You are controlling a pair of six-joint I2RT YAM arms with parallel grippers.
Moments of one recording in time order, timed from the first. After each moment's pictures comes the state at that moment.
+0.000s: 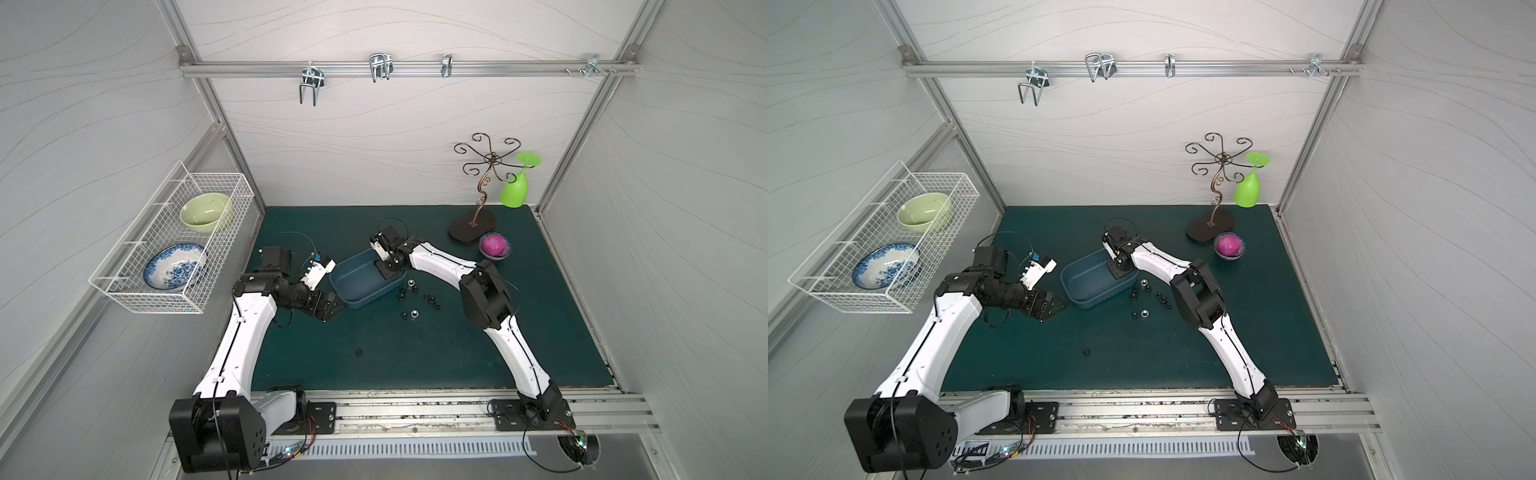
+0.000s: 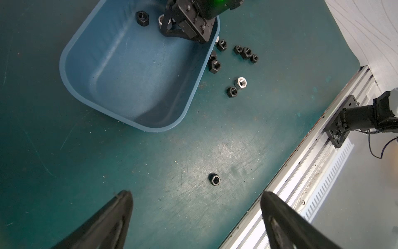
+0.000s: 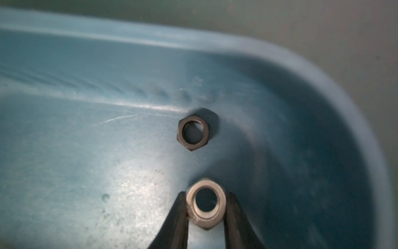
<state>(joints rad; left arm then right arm) 0.07 1.16 1.01 -1.08 0.62 0.46 0.79 2.45 2.07 -0.69 0.03 0.03</state>
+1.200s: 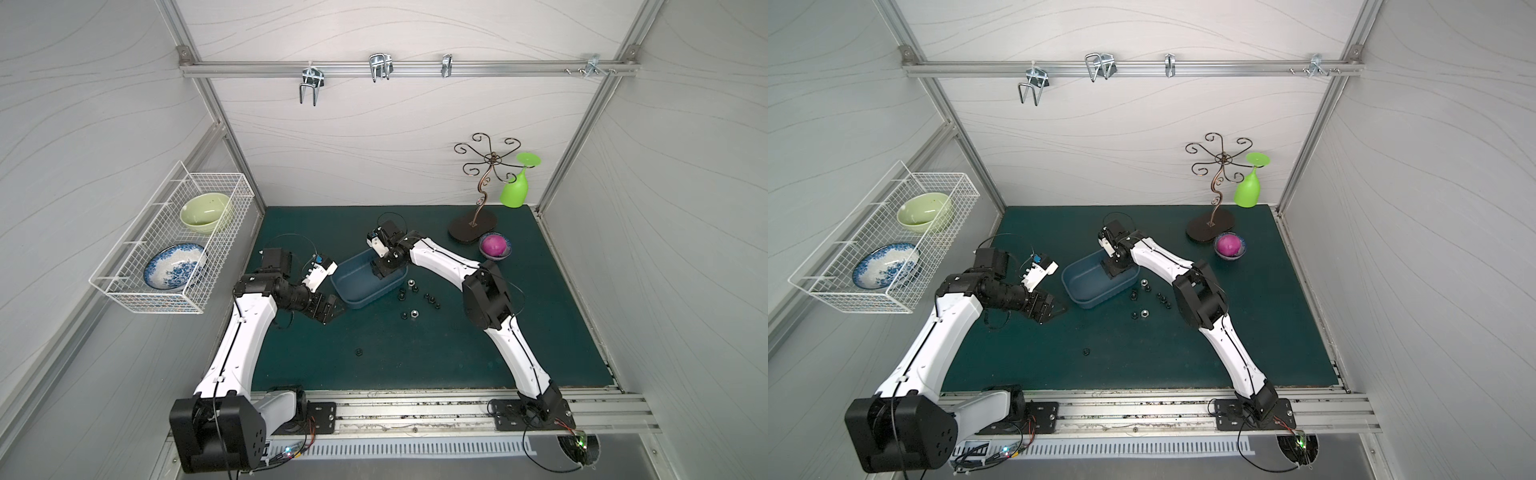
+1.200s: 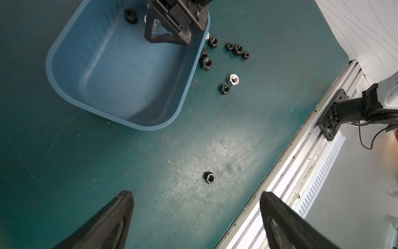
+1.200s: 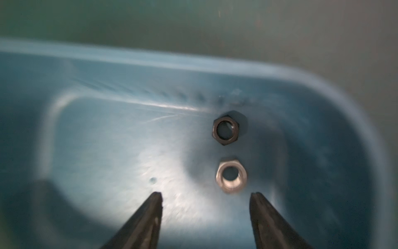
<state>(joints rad) 0.07 1.16 1.00 -1.09 0.66 0.49 0.80 2.41 2.15 -0.78 -0.09 0.03</state>
